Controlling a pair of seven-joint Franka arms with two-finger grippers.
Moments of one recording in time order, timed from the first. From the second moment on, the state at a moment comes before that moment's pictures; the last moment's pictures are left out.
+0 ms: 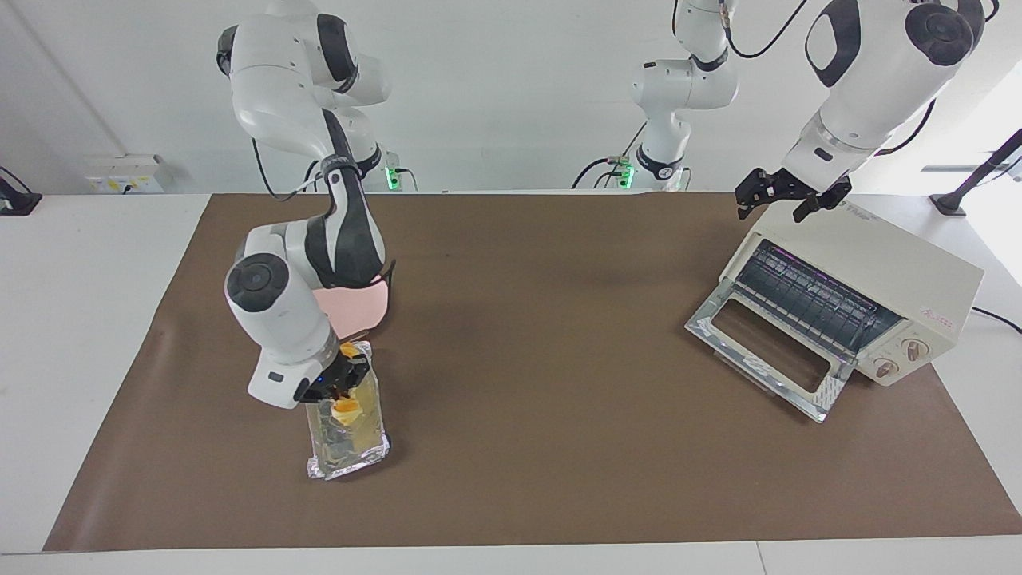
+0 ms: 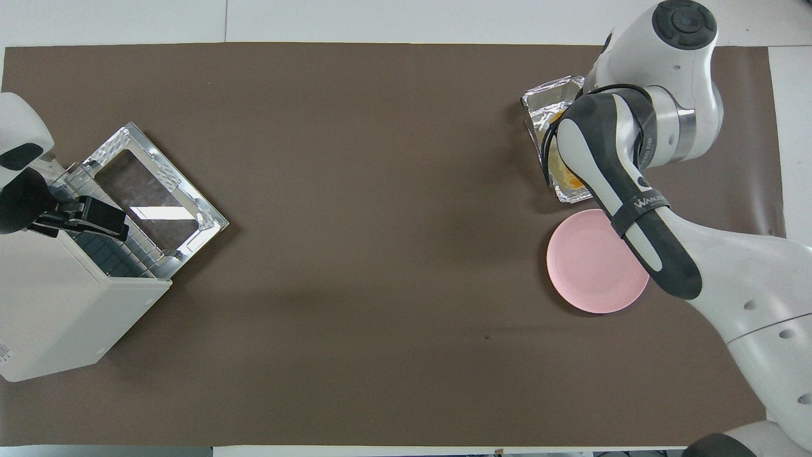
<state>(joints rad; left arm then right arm) -0.11 -0.03 0.02 -1.67 -0.02 1.48 0.05 0.07 0.66 0.08 -1.33 -0.09 2.00 -0.26</state>
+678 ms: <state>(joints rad) -0.11 -0.03 0.02 -1.67 -0.02 1.48 0.05 0.07 0.68 0.08 -1.35 -0.09 2.07 -0.22</state>
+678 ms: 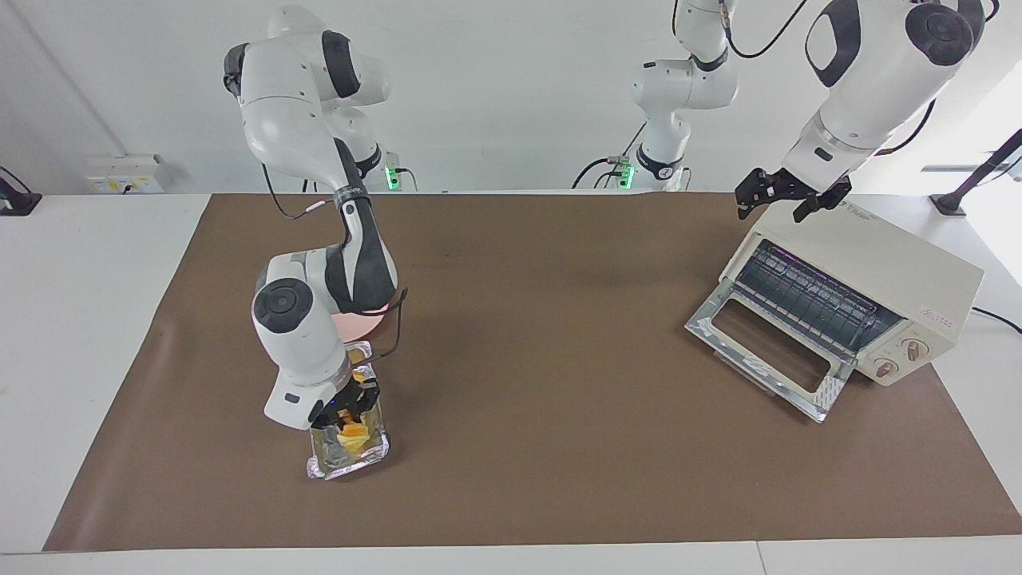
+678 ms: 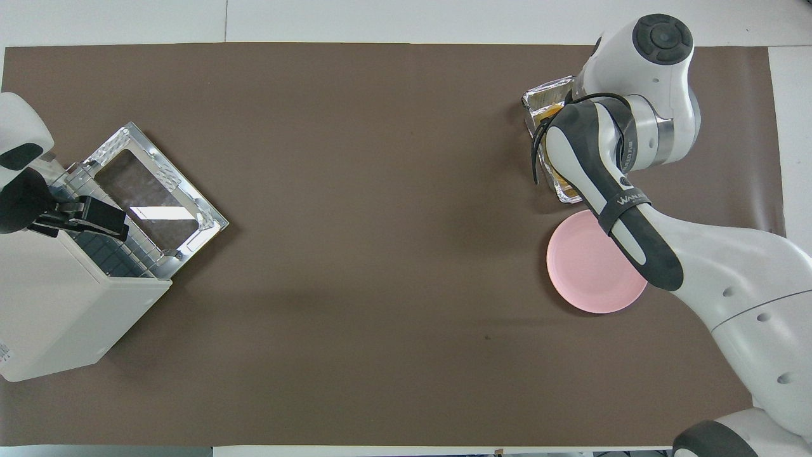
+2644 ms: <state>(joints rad) -0.11 -0.03 0.02 -1.67 -0.02 1.48 0.05 0.06 0.67 0.10 -1.19 -0.06 1.81 -0.11</state>
